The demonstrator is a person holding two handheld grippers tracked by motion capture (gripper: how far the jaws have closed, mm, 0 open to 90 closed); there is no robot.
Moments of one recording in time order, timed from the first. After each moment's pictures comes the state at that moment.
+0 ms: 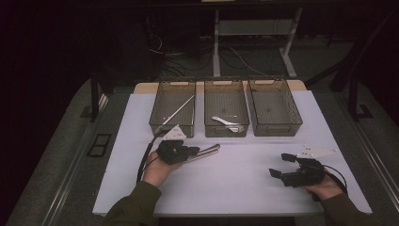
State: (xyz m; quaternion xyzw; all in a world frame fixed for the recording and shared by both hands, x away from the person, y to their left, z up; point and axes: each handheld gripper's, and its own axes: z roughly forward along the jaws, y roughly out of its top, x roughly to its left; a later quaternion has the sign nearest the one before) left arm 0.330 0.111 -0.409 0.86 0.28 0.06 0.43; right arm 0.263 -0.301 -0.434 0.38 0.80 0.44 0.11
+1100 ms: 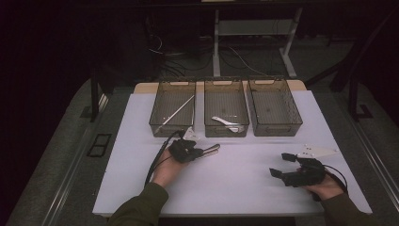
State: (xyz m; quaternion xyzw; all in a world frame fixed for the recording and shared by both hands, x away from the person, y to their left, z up) left arm 0.347 0.089 -0.437 0.89 0.28 0.09 0.34; right arm 0.263 -0.303 -0.433 0.38 0.80 0.45 0.11
